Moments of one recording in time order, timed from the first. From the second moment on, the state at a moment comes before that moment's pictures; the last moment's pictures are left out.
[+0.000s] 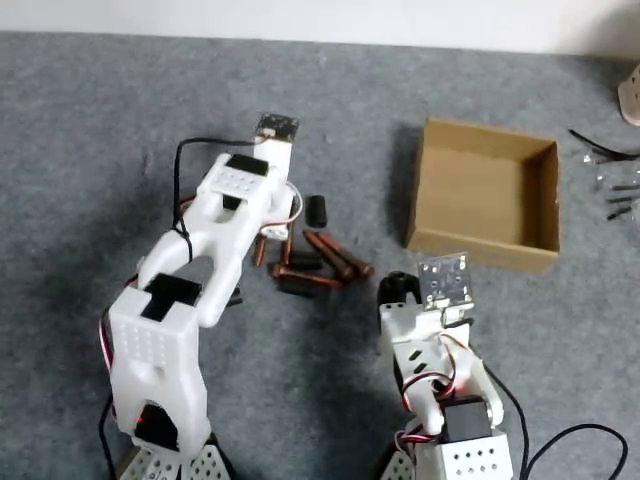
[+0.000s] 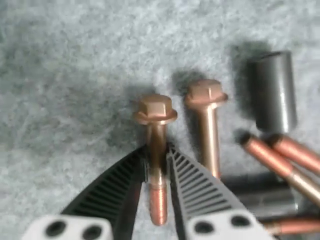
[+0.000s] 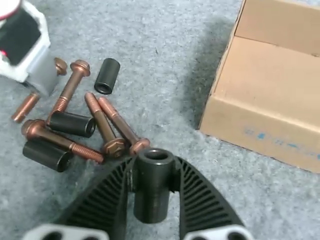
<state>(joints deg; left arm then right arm) 10.1 24.7 2.4 61.9 10.0 -15.6 -104.0 94.9 46.8 3.6</state>
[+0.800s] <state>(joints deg) 10.1 -43.0 60.5 32.7 3.7 -19.7 -104.0 95.7 34.3 3.6</state>
